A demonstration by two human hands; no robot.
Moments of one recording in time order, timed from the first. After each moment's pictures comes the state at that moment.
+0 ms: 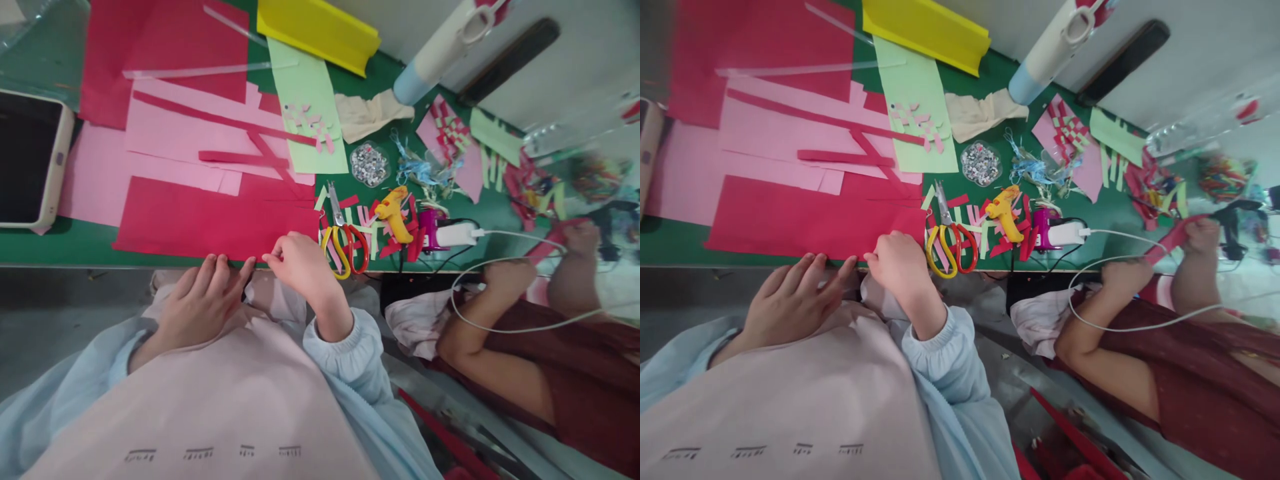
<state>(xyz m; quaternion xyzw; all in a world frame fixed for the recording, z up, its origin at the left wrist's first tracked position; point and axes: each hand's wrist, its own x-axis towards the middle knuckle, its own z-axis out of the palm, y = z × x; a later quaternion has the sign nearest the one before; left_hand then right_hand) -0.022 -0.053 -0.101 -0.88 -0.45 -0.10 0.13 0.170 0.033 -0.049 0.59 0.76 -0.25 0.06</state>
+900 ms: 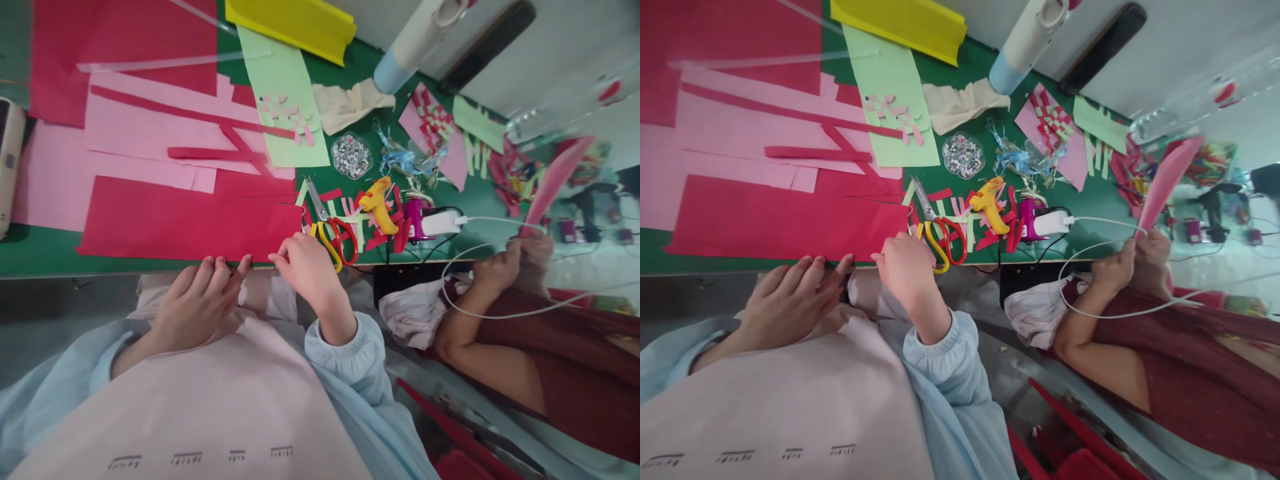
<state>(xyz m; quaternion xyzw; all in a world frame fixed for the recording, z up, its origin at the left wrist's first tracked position) -0.001 -0.045 -0.101 -0.89 -0.43 -0.12 0.09 0.207 0.019 -0.051 0.61 0.76 -0.20 0.06</state>
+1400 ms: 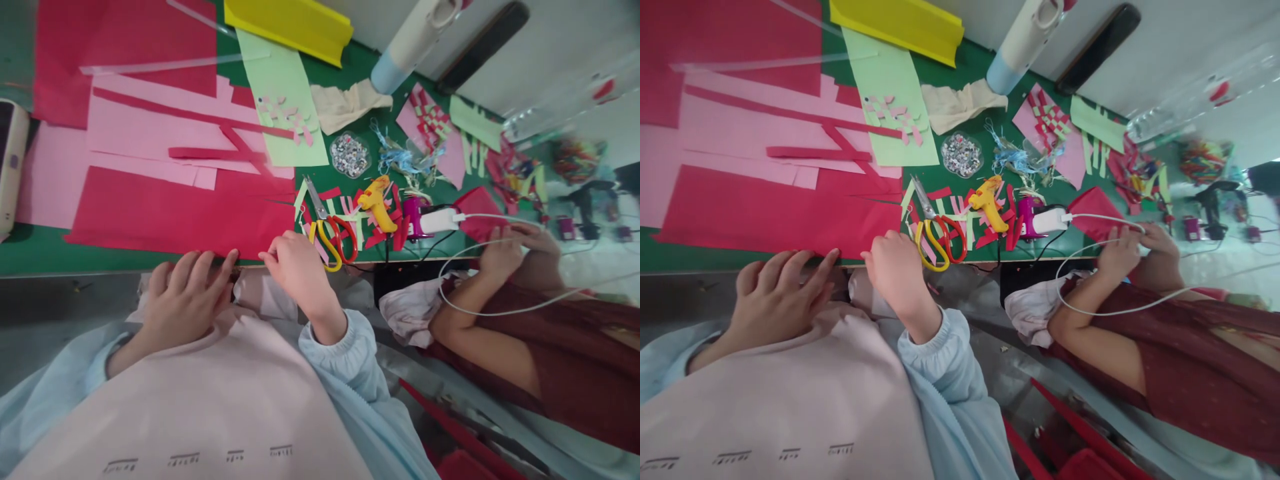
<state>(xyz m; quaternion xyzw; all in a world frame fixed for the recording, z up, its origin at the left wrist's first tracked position) -0.011 -0.051 -0.098 -0.86 -0.49 -0.08 0.10 0.194 0.013 -0.052 0.60 0.78 -0.17 0.03</state>
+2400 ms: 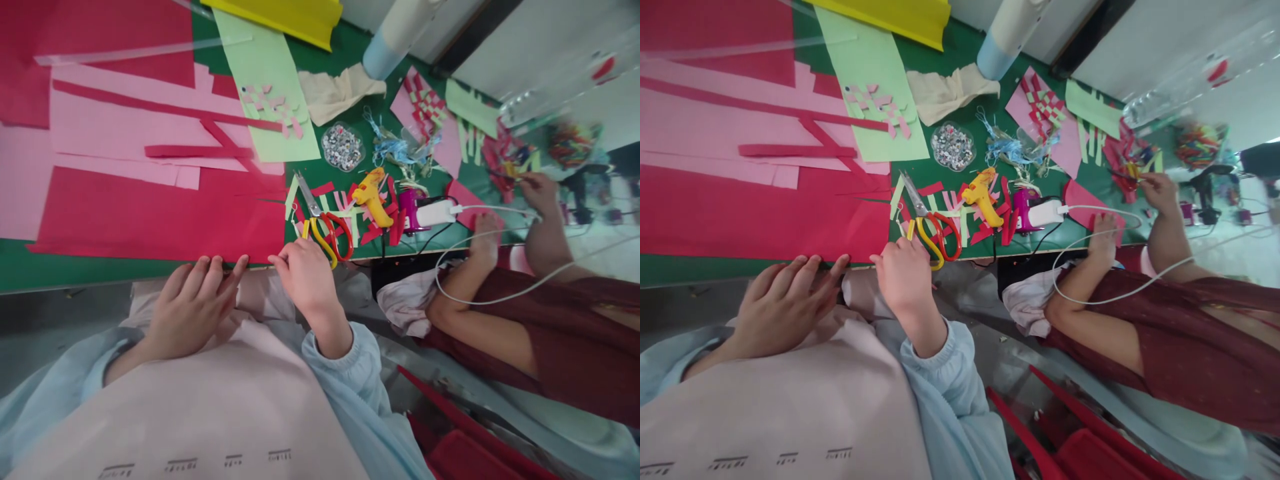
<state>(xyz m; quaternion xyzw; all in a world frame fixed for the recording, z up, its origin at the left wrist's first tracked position) 0.003 -0.039 -0.100 -0.89 -0.39 -0.12 0.20 0.212 -0.002 -0.059 0.65 0.74 -0.16 0.00</state>
